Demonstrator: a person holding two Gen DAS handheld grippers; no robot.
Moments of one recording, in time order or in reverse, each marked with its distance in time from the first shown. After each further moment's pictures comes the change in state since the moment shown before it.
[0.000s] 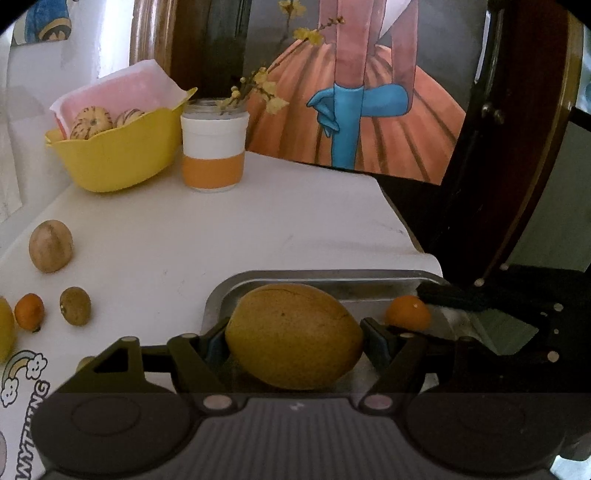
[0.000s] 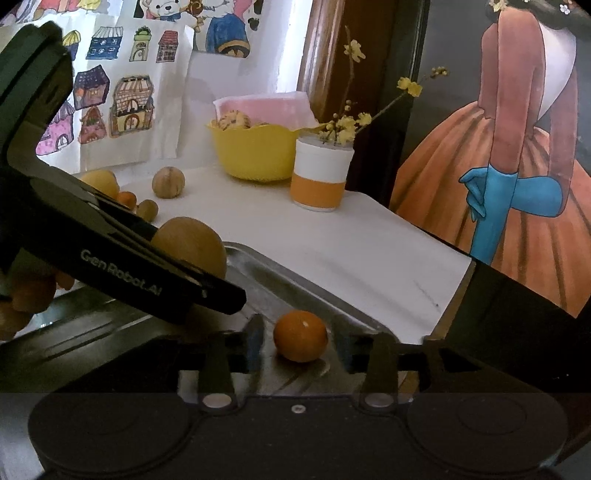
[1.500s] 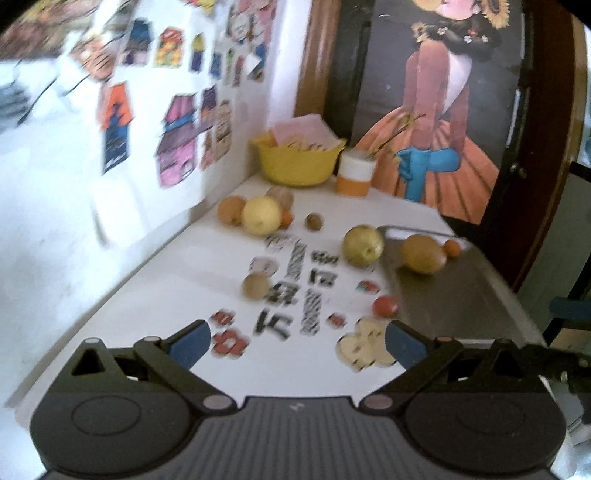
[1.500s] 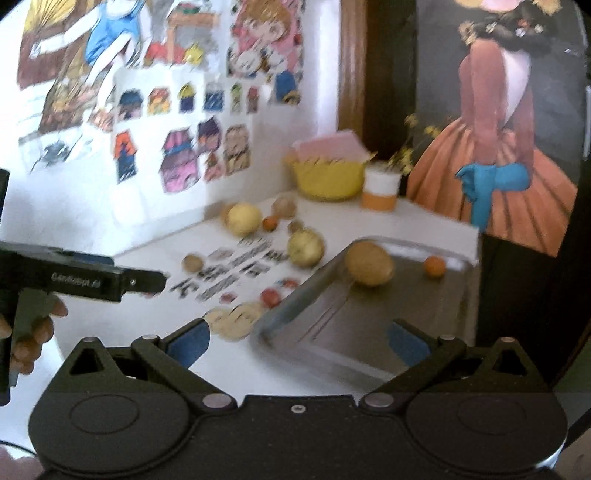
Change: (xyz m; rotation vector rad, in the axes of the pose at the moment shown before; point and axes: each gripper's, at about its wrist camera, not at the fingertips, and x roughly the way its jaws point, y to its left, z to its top) left arm -0.263 0.111 -0.169 -0.151 -0.167 0.169; right arm -0.195 0.210 -0.011 0.174 0.005 -0.012
